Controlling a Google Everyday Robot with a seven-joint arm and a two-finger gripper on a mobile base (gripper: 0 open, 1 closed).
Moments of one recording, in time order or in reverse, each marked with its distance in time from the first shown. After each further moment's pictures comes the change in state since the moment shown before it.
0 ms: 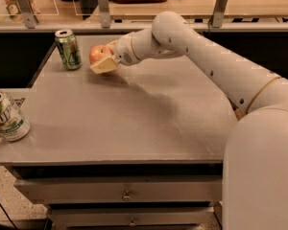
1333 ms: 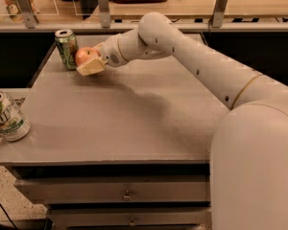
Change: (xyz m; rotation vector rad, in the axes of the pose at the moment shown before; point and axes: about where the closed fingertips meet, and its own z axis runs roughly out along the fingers) arm -0.017 0.019 0.034 -0.065 -0.021 0.022
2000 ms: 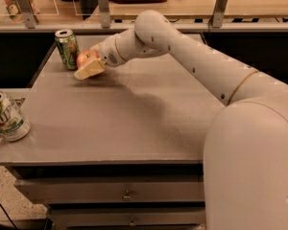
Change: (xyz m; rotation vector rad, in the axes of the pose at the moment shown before) arm 0.004 0.000 0.006 -0.008 0.045 -0.001
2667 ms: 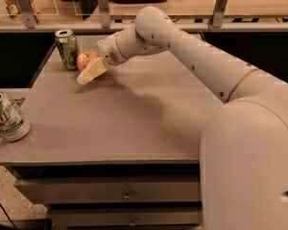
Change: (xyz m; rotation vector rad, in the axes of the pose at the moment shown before) arm 0.003 -0.001 -0.003 -0.015 0.030 -0.018
